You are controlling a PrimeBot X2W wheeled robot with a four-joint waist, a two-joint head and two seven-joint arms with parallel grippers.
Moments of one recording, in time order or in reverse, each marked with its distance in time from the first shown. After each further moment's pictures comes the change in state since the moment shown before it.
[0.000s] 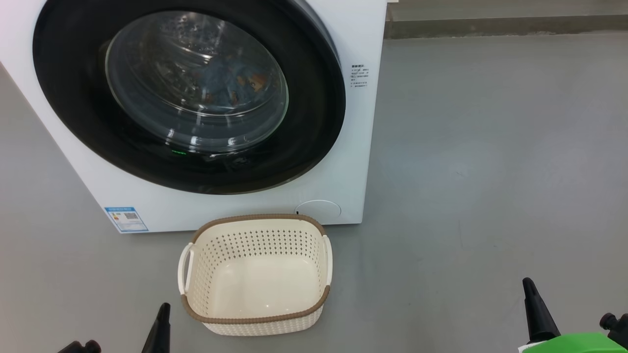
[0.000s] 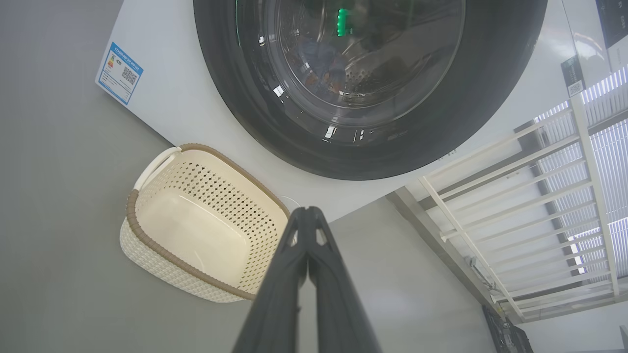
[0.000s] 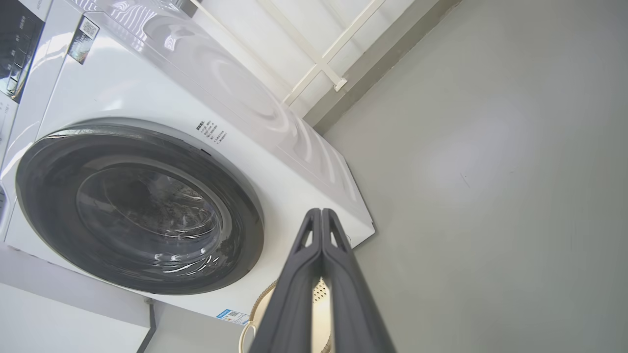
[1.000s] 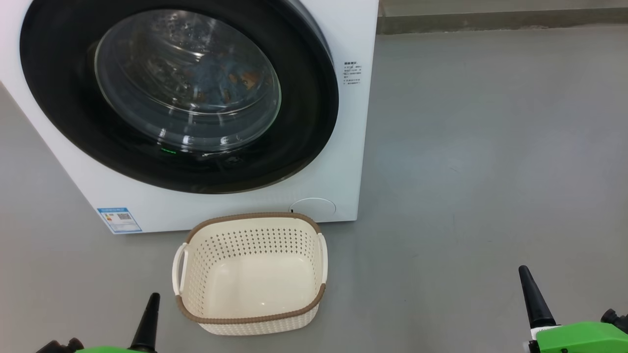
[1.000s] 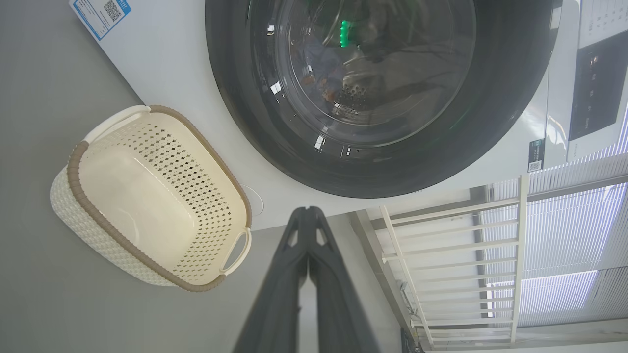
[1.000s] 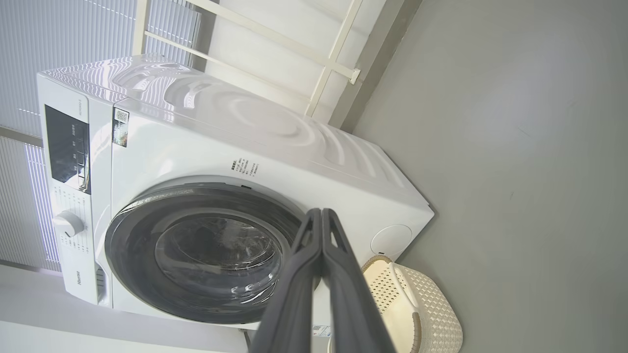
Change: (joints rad) left arm -0.043 0.002 0.055 0.013 -0.307 0.000 0.085; right arm -0.045 -0.005 0.015 0.007 0.367 -0.001 0.088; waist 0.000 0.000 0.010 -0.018
